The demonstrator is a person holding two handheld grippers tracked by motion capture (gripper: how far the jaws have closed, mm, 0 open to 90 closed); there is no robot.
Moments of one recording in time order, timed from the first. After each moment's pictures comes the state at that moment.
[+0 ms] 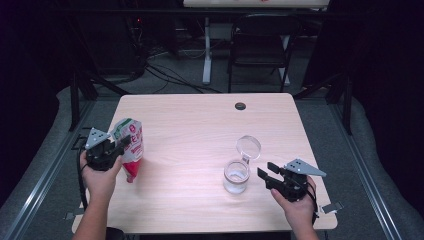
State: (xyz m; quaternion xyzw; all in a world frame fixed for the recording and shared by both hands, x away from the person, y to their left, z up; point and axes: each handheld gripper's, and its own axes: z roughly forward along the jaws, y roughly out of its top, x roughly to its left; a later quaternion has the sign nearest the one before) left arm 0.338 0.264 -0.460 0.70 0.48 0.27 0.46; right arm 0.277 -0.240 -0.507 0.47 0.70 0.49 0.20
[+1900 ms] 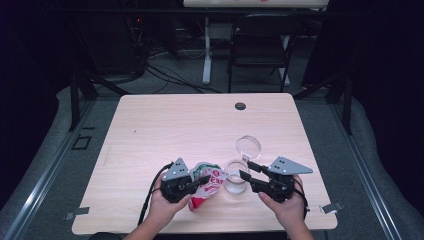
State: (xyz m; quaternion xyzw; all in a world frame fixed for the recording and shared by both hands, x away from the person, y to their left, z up) left arm 0.288 0.104 -0.505 0.81 0.27 0.07 0.52; right arm 0.273 -0.196 -0.479 0.35 0.75 0.54 0.17
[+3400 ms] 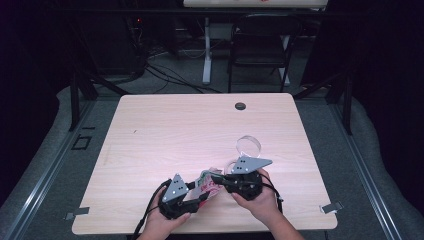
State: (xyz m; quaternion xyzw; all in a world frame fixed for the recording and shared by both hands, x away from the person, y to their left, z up) left arm 0.257 0.106 -0.535 0.81 0.29 0.13 0.49; right arm 0.286 -0.130 -0.481 0.25 0.82 0.51 0.09
